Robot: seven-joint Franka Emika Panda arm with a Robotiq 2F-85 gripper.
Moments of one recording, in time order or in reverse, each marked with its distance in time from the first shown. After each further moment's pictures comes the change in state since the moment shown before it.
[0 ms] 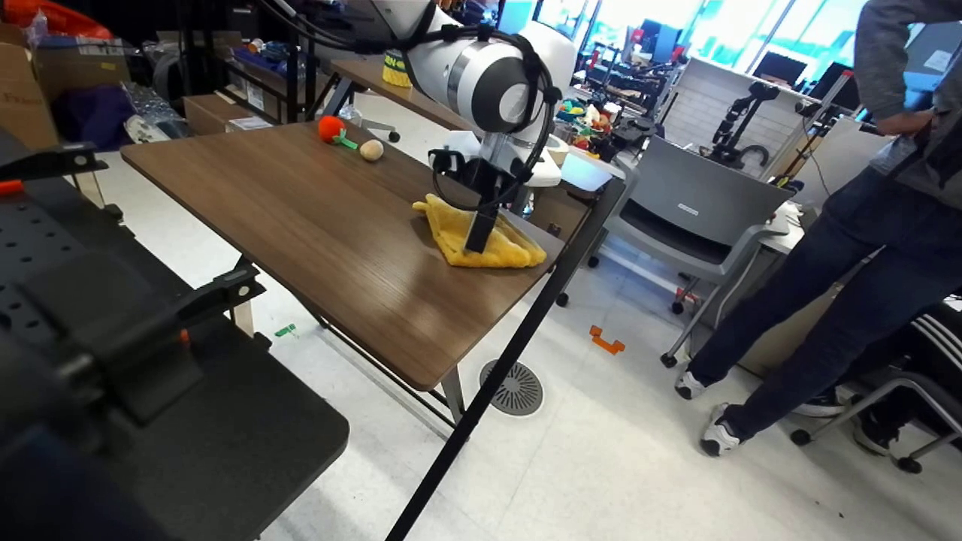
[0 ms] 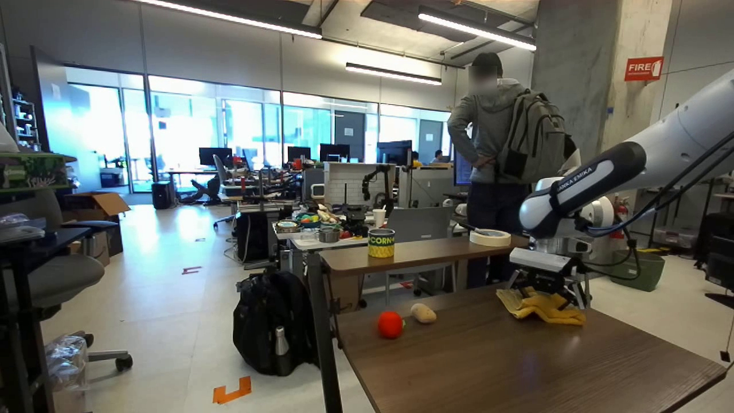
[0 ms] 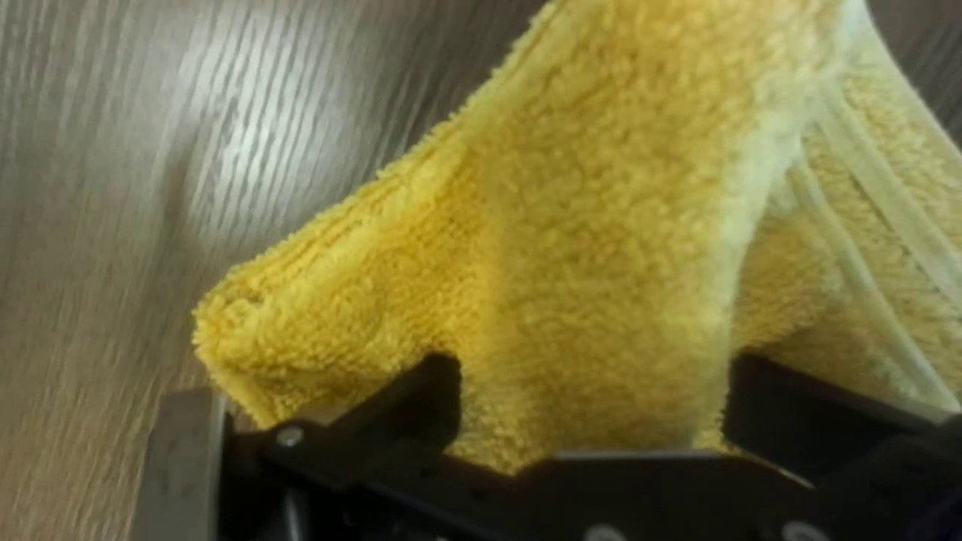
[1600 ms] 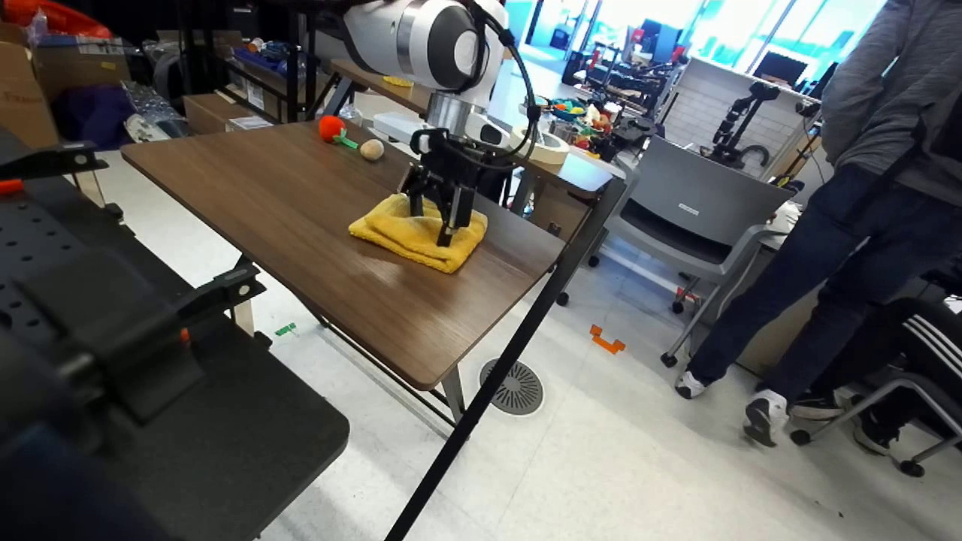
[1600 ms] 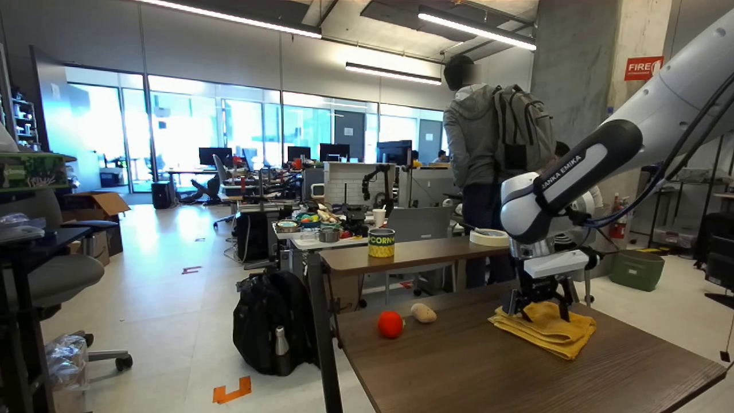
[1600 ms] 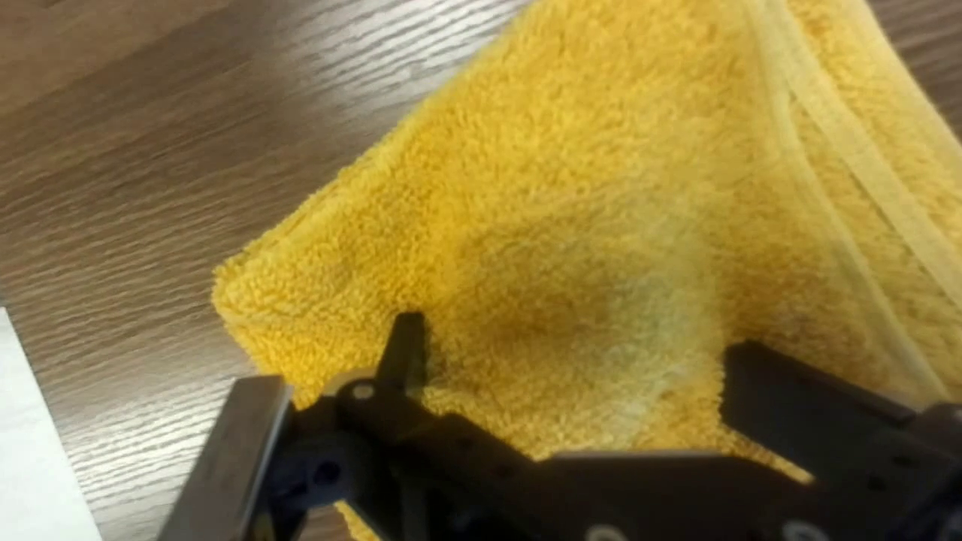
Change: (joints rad) arm 0.122 -0.183 0.043 -0.297 -0.261 -0.049 -0.575
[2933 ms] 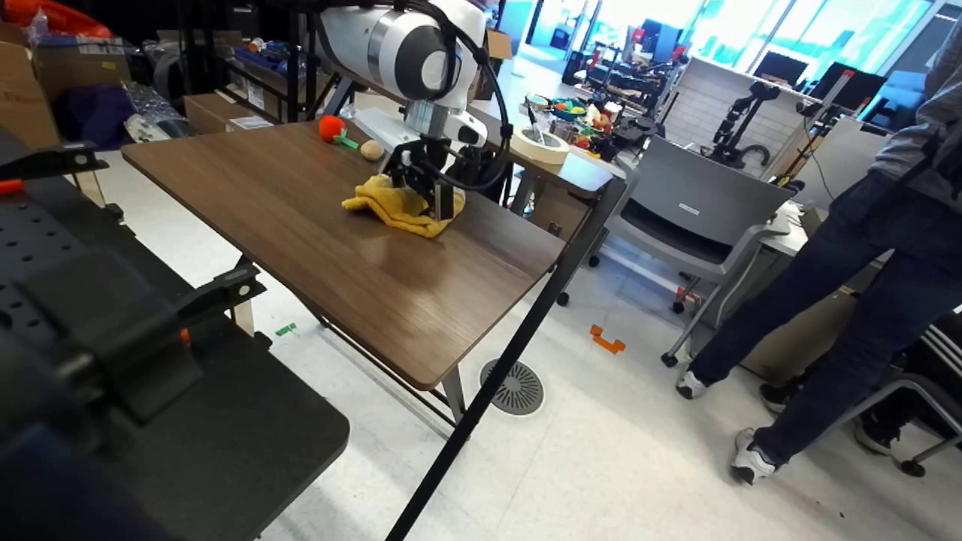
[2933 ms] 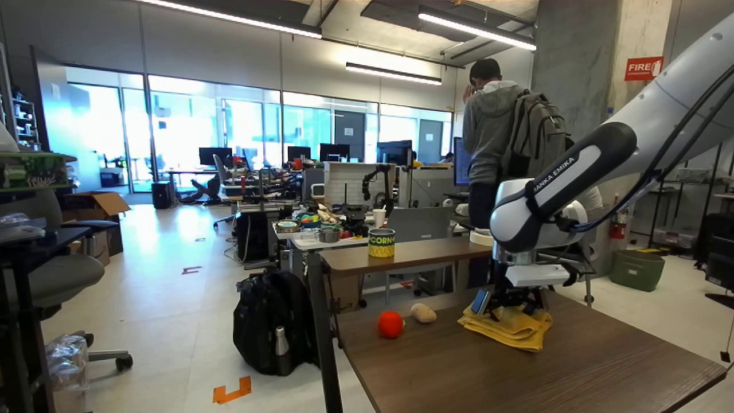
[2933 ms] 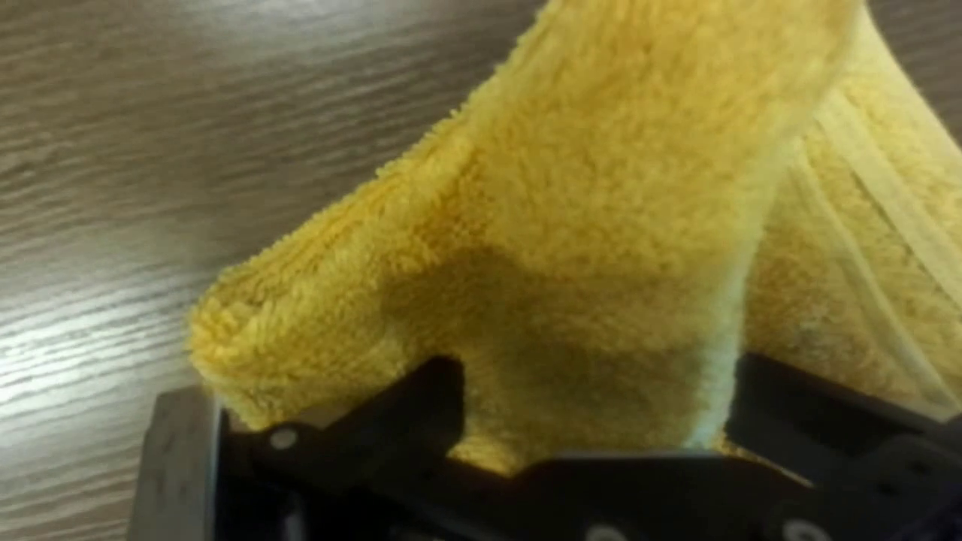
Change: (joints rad) arm -0.011 0.015 0.104 -0.029 0.062 0.228 -0.093
